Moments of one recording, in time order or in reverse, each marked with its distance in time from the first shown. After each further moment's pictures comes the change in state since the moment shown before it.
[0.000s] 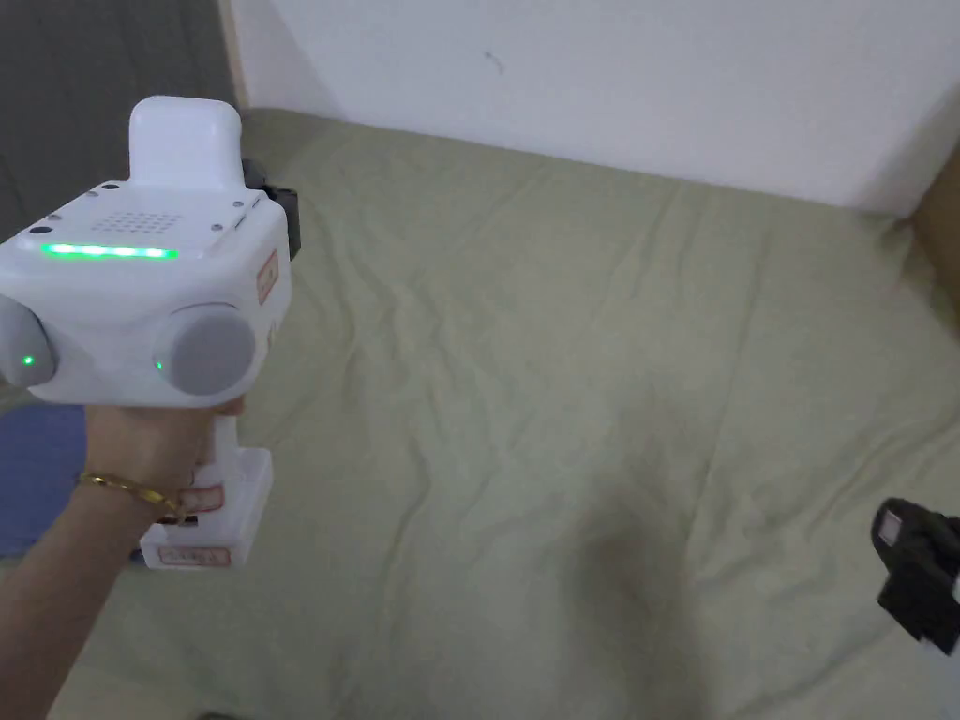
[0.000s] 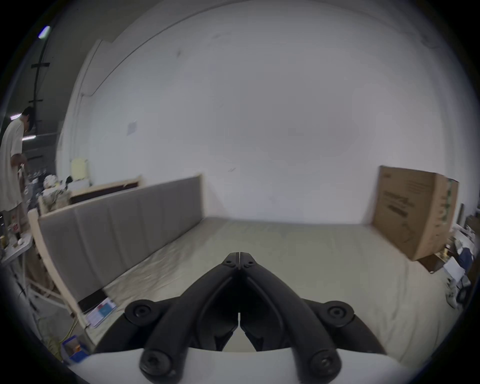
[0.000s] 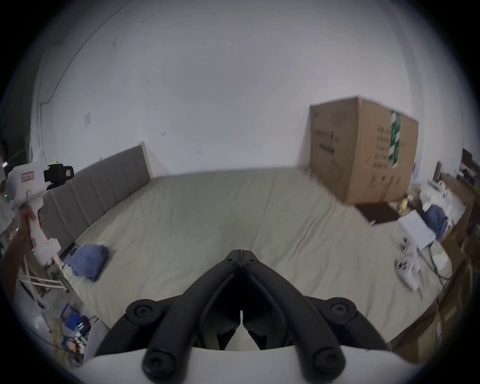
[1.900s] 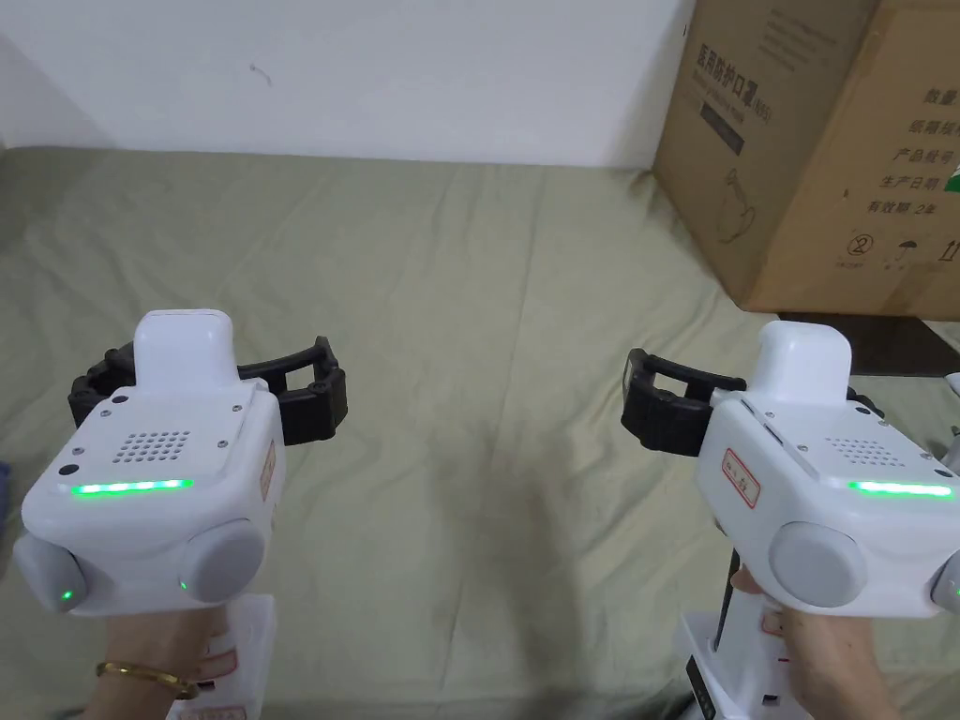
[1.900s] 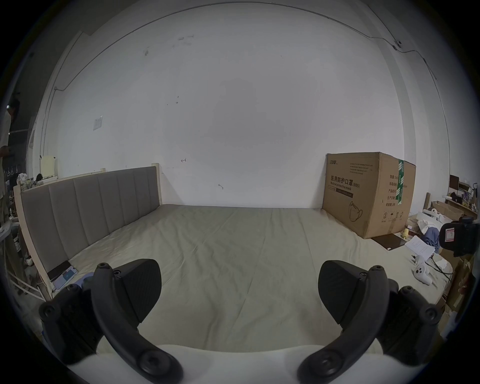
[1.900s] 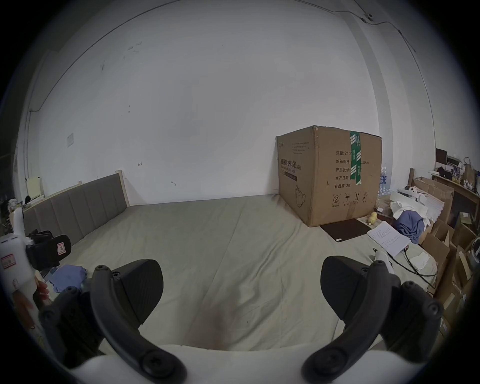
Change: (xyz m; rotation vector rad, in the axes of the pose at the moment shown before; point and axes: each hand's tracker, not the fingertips) left arm 0.097 -0.098 0.087 -0.068 -0.192 0.013; right arm 0.048 -0.012 0.026 0.142 -0.137 -0.042
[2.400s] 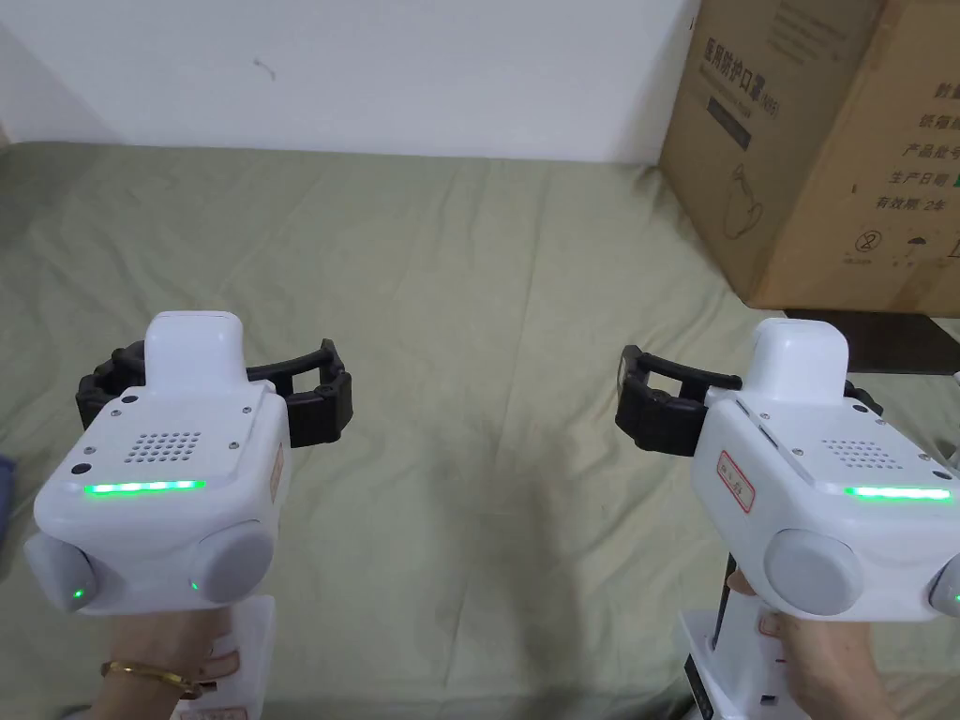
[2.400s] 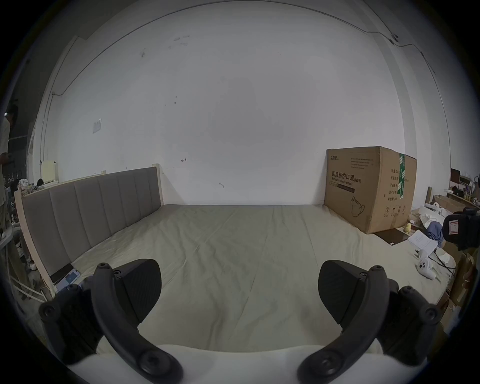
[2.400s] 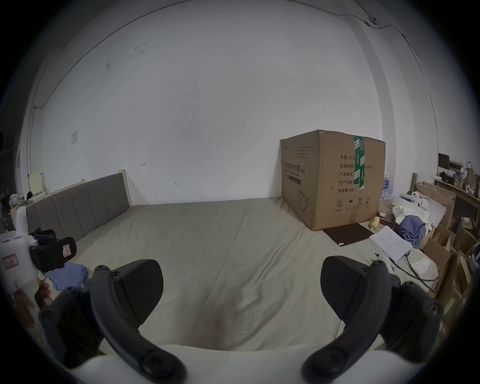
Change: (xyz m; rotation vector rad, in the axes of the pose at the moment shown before) left arm 0.002 -0.003 -0.002 -0.011 0.011 -0.028; right arm -0.004 -0.003 0.008 0.021 0.016 0.020
